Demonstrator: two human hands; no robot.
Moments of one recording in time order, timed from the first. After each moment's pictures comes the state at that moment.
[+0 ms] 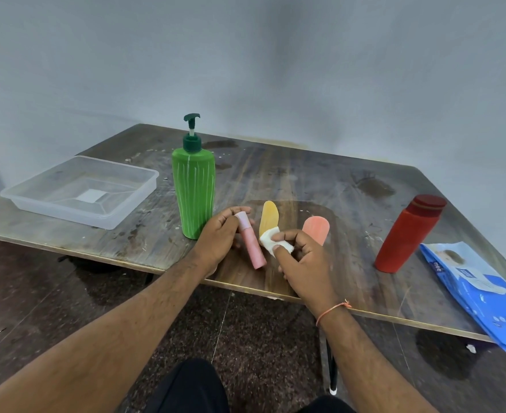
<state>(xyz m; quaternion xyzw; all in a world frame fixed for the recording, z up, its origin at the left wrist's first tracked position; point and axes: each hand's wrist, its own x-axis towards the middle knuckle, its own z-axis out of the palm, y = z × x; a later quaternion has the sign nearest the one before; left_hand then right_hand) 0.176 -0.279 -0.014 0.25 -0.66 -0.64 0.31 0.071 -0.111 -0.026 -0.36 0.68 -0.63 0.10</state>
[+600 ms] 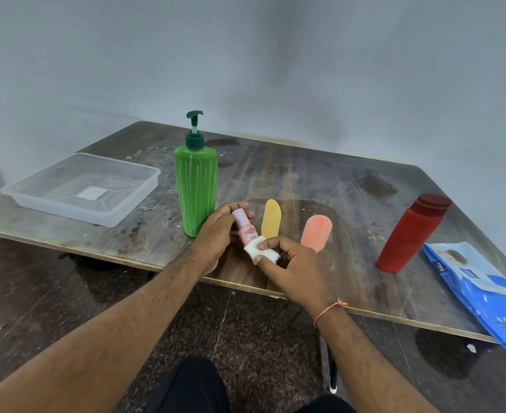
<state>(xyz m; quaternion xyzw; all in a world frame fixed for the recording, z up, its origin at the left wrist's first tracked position) 0.174 -0.289 -0.018 0.25 -0.62 -0.68 0.31 0.076 -0.112 -0.029 -0.46 0.75 -0.47 0.09</state>
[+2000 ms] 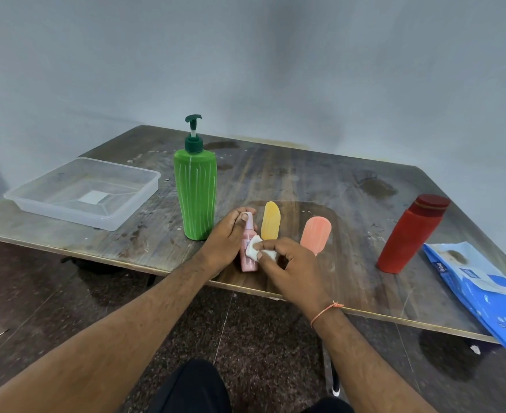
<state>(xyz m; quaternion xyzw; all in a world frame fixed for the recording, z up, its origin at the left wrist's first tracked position) 0.171 -0.280 -0.023 0.18 -0.72 -0.59 0.32 0.079 -0.116 -0.028 -0.49 0.73 -0.47 0.02</state>
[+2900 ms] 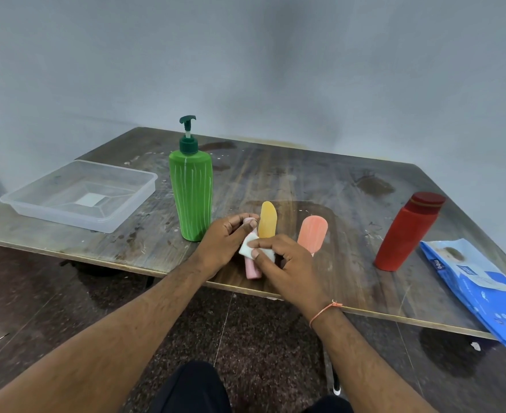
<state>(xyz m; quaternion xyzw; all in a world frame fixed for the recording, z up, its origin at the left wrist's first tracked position) 0.176 -0.275 -0.014 0.16 -0.73 -0.58 0.31 0.079 -0.116 -0.027 -0.51 0.68 -0.52 0.05</state>
